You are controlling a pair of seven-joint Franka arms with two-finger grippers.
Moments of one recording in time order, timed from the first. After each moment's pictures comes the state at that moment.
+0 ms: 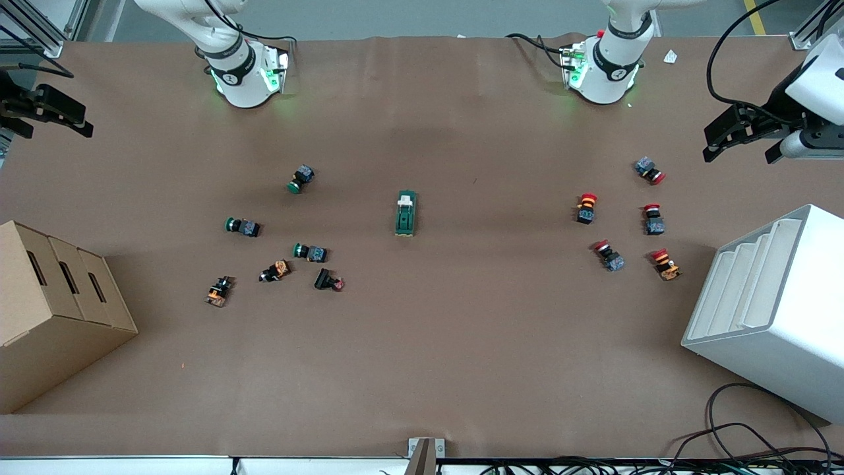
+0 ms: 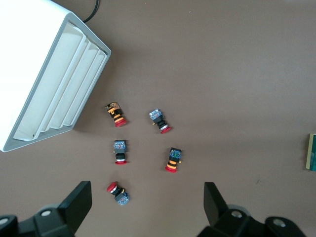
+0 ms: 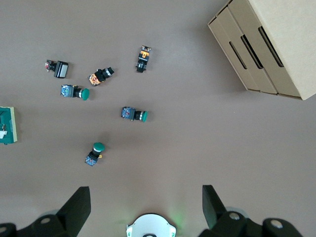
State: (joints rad) left arm 0.01 -0.09 -0.11 -1.62 -0.02 1.59 -0.06; right arm -0.01 -0.10 -0.04 -1.58 -0.01 1.38 -0.06
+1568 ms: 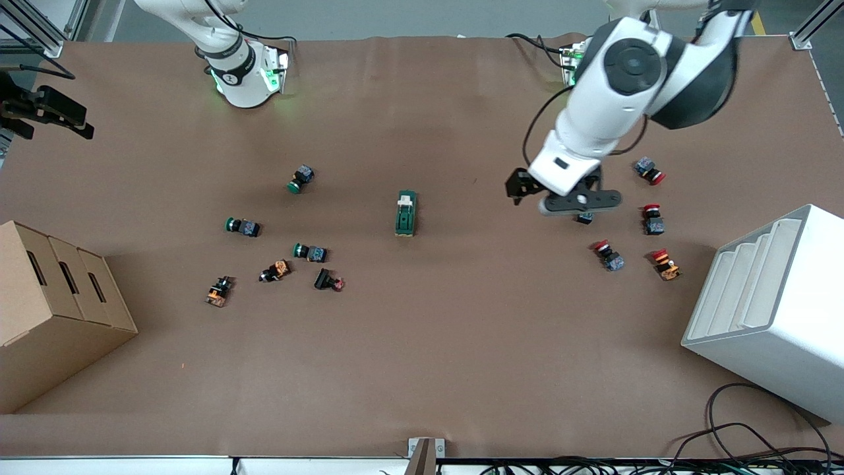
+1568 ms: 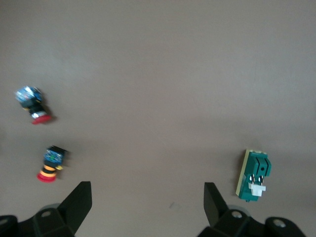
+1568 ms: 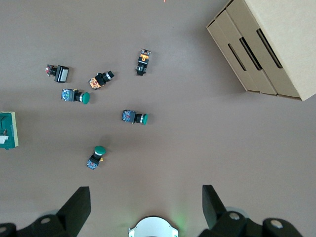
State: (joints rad) left arm -0.08 0.10 -0.50 -1.89 -0.01 2.04 -0.67; right arm -0.01 -0.10 -0.03 -1.58 -0.01 1.39 -0.04
